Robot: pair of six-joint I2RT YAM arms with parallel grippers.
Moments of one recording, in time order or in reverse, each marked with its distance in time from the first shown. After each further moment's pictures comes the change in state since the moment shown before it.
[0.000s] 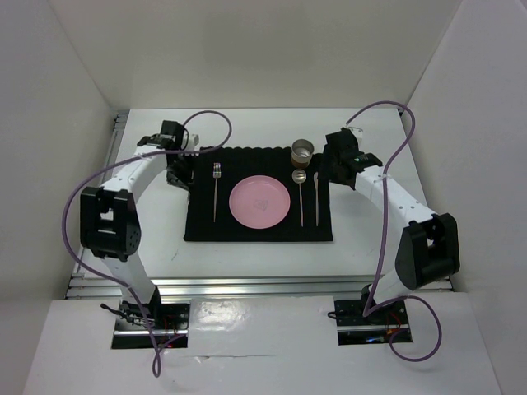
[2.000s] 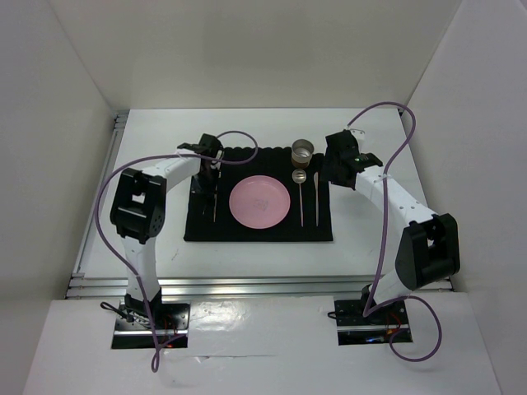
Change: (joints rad) left arm -0.192 0.260 0.078 0.036 -0.158 -0.123; right arm 0.000 -0.002 0.002 -0.048 0.044 0.002
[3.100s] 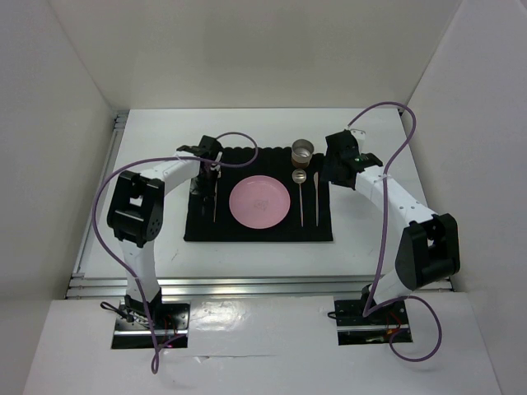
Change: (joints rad) left arm -0.009 -0.048 -0.051 0.019 -0.058 0.008; right arm 0.000 0.000 0.000 -0.004 0.014 0.003
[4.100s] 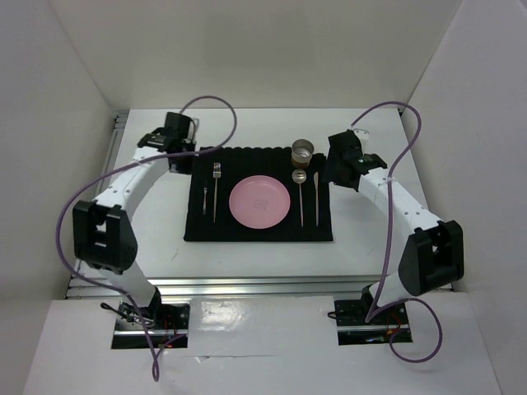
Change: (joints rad) left arm 0.079 -0.280 0.027 -0.003 -0.027 0.061; right arm 0.000 -0.037 0.000 -0.033 0.008 0.003
